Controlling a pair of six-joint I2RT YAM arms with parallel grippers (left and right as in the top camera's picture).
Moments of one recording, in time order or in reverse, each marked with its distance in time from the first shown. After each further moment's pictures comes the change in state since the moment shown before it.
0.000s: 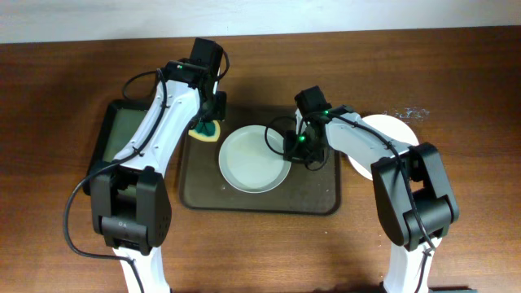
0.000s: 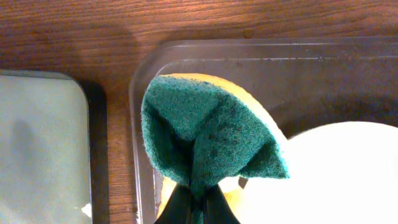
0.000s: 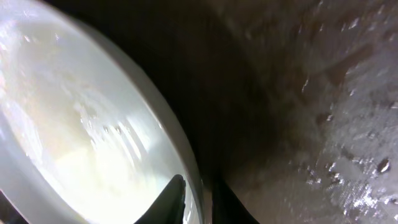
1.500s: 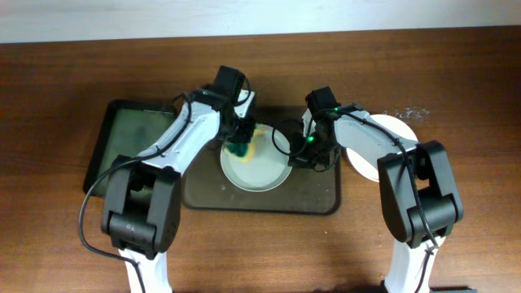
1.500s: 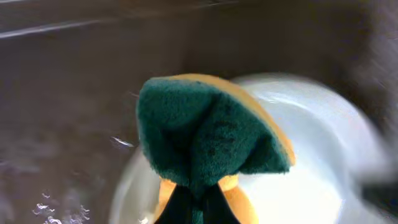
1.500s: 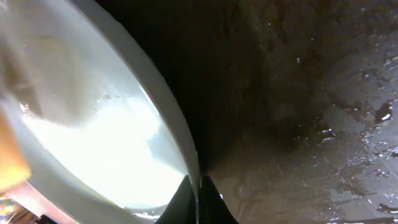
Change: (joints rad) left arm -0.091 -0.006 -0.261 0.294 0.264 0.029; right arm -0.055 0.002 -0.010 -0.080 -0.143 0.000
